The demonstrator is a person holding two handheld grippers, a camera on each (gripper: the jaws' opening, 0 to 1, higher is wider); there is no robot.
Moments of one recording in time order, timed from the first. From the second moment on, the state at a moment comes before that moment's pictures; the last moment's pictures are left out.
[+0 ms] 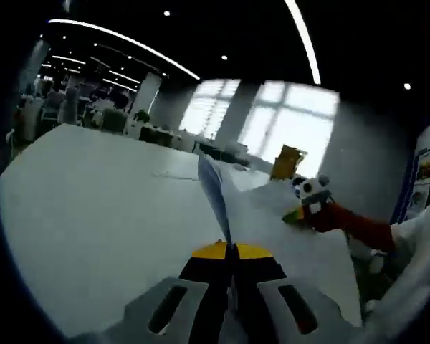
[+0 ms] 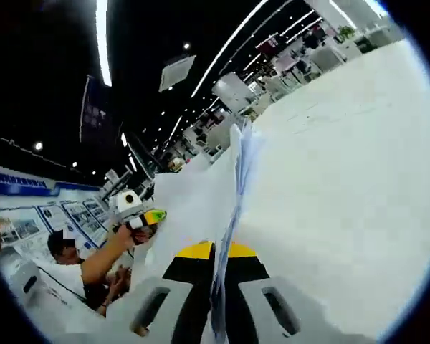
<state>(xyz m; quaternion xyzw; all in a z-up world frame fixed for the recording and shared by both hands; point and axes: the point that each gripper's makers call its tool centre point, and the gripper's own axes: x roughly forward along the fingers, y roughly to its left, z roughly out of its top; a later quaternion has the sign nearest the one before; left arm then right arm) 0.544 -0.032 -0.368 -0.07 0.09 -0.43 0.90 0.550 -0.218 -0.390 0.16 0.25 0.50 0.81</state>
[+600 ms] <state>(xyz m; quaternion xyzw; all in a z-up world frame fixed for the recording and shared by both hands) 0.545 -0.038 -0.419 0.19 0.09 -0.41 0.89 0.562 -0.219 -0.430 -0.11 0.14 0.51 0.84</state>
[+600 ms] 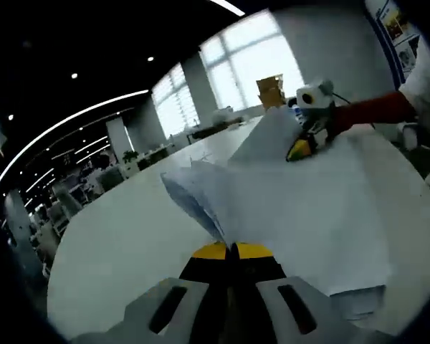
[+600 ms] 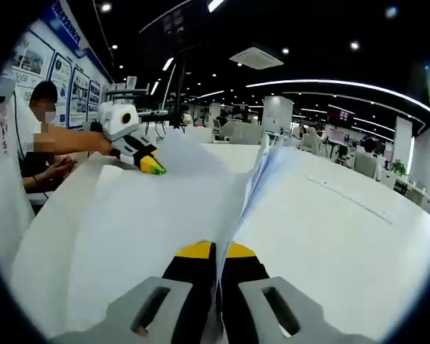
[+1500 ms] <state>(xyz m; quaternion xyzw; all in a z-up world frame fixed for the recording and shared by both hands) 0.563 -0.025 -0.423 0.12 0.12 -0.45 0.88 0.568 -0.218 -0.429 -0.06 0.18 0.49 0.85</state>
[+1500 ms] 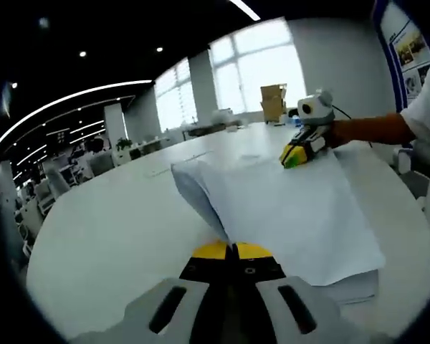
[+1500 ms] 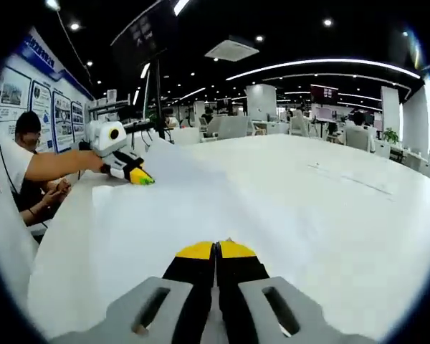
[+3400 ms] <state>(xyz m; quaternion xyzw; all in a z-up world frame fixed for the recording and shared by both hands) 0.561 -0.049 -0.427 0.07 0.17 -0.40 0.90 0.580 -0.227 -0.434 -0.05 0.18 0.42 0.89</state>
